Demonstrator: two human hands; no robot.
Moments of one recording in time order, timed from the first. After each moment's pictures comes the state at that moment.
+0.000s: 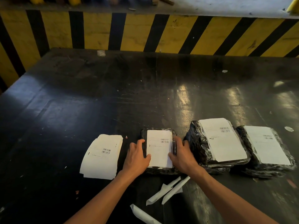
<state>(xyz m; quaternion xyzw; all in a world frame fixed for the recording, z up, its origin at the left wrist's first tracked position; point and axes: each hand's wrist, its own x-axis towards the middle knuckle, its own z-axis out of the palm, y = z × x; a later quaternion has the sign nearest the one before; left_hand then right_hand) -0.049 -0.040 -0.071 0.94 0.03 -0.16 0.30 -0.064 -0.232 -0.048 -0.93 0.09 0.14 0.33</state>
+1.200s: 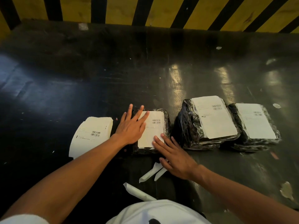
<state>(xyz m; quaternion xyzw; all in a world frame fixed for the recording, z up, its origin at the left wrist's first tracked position) 0.004 -0.038 -0.091 0.96 -0.23 -0.13 0.04 -0.125 -0.257 -0.095 -0.95 -0.26 0.13 0.13</state>
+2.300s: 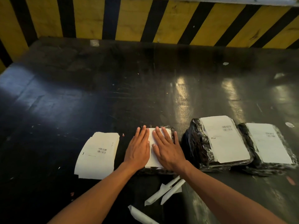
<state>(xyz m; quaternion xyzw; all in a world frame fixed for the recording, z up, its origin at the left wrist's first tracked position) -0.018 -0.044 -0.103 0.97 -0.15 -0.08 0.15 -0.035 -0.207 -0.092 -0.98 -0.13 0.10 0.09</state>
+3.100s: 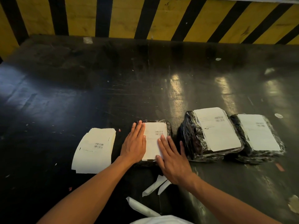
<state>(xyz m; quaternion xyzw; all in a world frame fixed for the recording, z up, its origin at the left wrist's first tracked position) -0.020 -0.045 -0.112 0.97 -0.15 -0.08 0.18 -0.106 -0.221 -0.089 -0.99 -0.08 0.11 0.08</state>
